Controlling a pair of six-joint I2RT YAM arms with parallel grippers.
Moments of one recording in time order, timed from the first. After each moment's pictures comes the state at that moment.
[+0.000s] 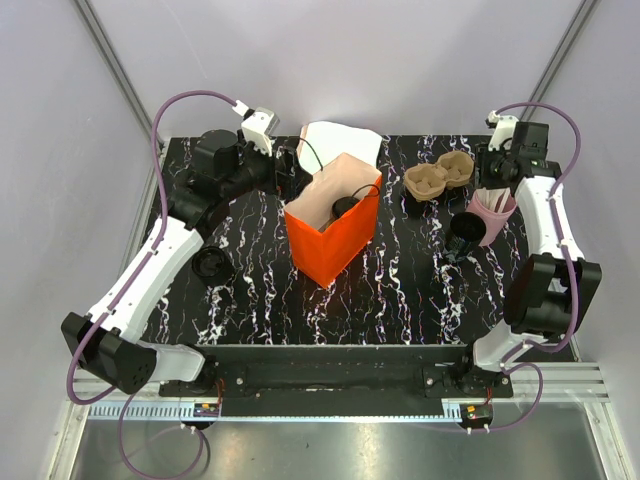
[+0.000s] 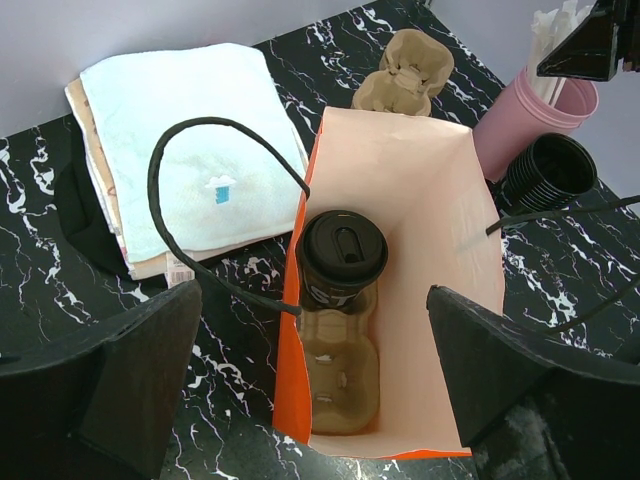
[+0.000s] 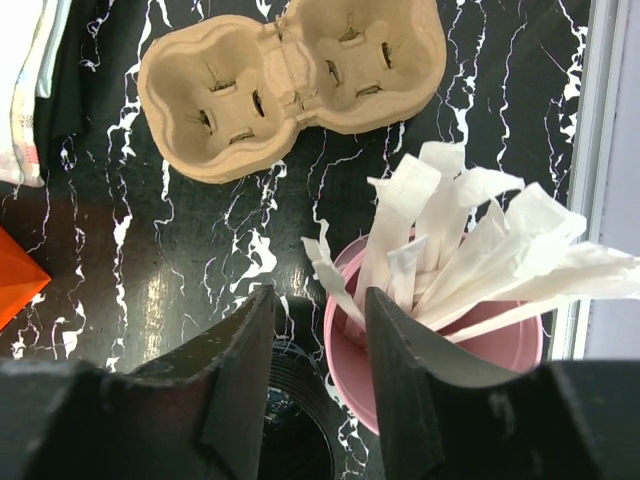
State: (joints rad) left arm -0.44 1.31 1.40 -0.36 0.28 -0.13; right arm -0.18 1.63 1.49 -0.58 -0.22 -0.20
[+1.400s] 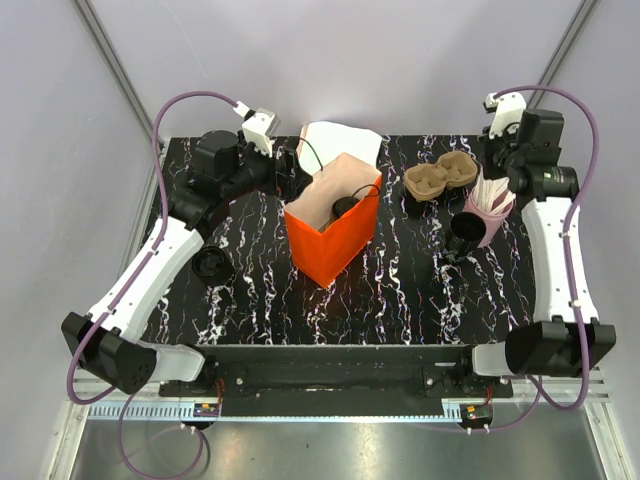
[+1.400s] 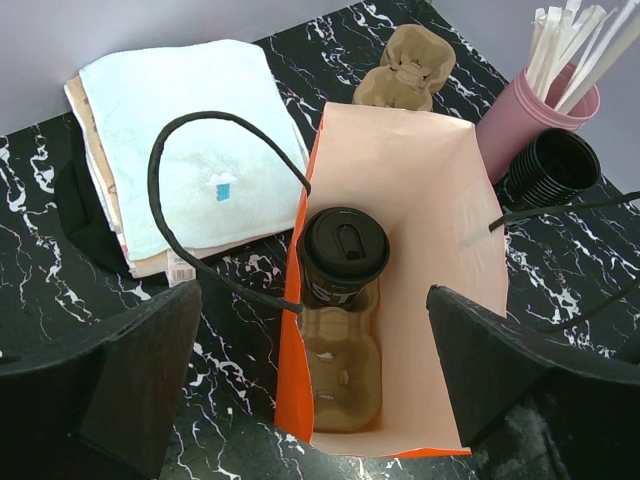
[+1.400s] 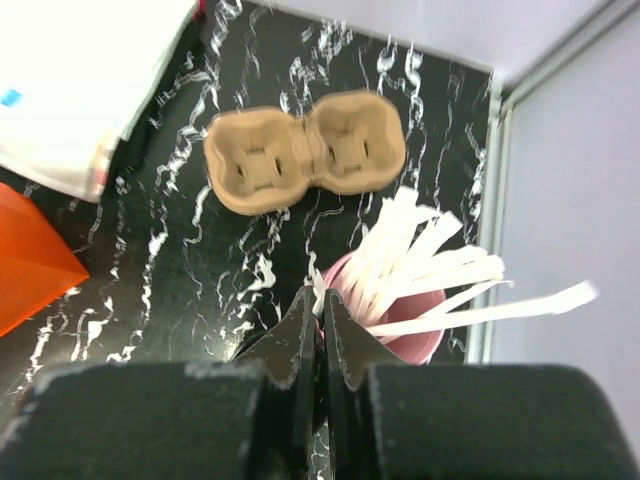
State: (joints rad) left arm -0.44 1.31 1.39 -0.36 0.28 -0.13; right arm -0.08 1.40 1.56 -0.67 -0.13 -0.28
